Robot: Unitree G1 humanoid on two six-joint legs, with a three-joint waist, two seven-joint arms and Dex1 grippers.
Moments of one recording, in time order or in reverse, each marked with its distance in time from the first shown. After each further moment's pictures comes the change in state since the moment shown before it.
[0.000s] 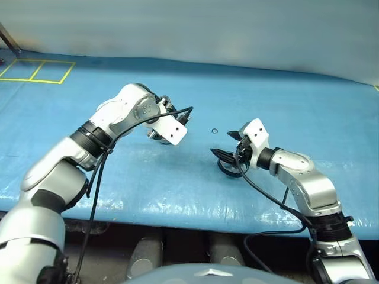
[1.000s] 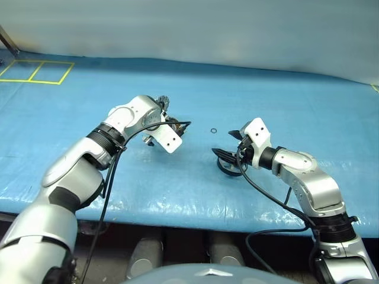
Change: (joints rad) left arm 0.004 -0.106 -0.002 0.265 0.147 -0.108 0.027; right arm 0.001 -0.004 -0.001 -0.034 0.001 0.021 -0.014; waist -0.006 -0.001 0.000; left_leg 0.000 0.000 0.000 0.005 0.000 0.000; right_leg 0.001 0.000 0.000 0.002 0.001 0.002
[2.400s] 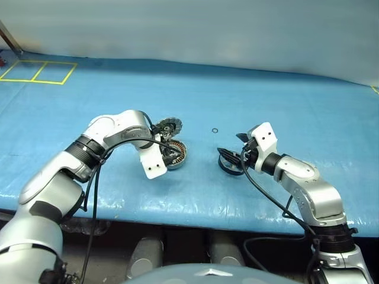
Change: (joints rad) left arm 0.143 0.156 0.067 -0.230 -0.074 -0.549 0.001; right arm 0.093 0.051 -0.060 -0.034 0.013 -0.008 -0.098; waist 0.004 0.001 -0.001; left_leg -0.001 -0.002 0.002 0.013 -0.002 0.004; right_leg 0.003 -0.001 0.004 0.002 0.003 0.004
